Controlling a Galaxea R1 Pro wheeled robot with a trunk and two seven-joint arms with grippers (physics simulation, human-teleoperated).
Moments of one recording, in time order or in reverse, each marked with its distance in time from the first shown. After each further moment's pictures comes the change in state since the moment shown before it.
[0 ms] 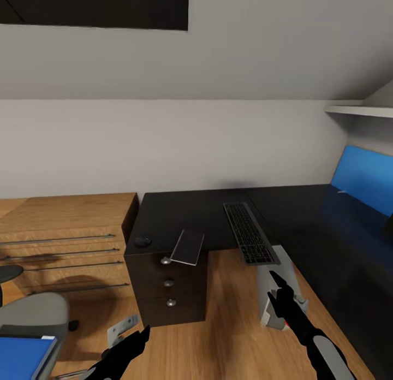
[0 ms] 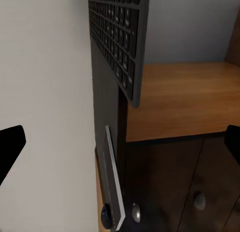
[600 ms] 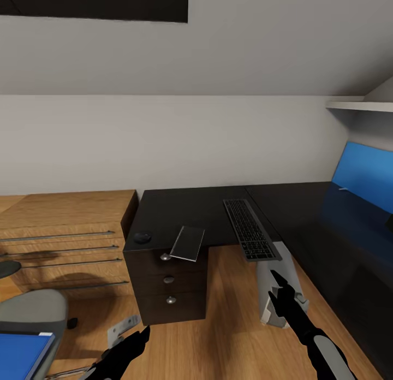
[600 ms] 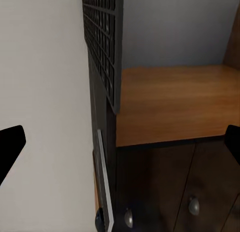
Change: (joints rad) left arm 0.000 0.000 -0.001 0.002 0.001 0.000 0.000; right arm 0.000 0.001 -0.007 -0.004 -0.002 -0.006 0.004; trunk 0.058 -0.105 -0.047
